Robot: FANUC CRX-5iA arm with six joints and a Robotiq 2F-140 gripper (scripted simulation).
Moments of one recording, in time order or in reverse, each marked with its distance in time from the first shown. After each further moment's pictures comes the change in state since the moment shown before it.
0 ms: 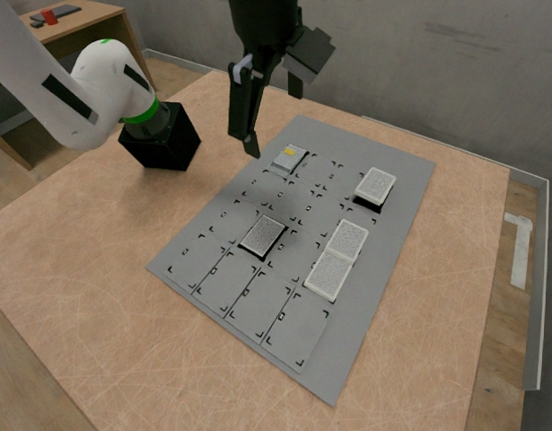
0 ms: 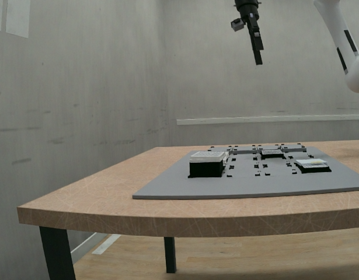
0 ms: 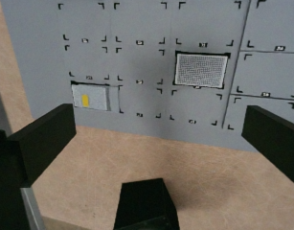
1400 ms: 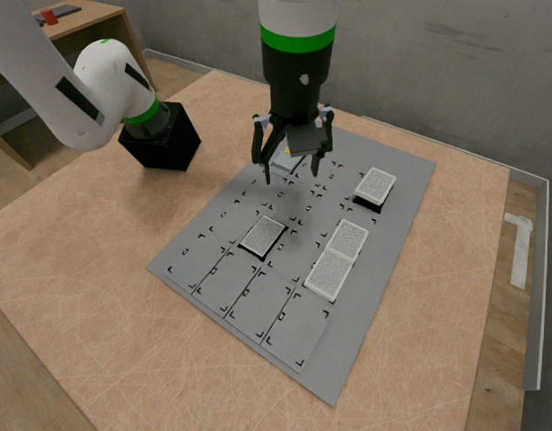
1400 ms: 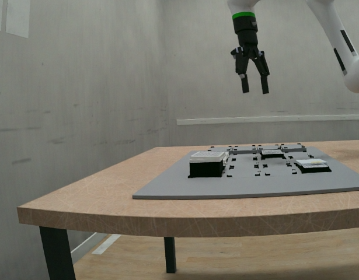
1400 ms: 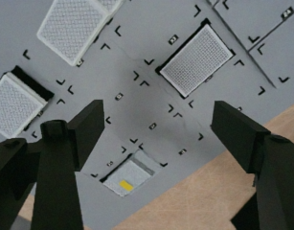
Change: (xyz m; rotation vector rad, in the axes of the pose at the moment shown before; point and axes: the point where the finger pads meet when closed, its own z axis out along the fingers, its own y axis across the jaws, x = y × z) arm 0.039 0.011 0.121 -0.116 0.095 0.840
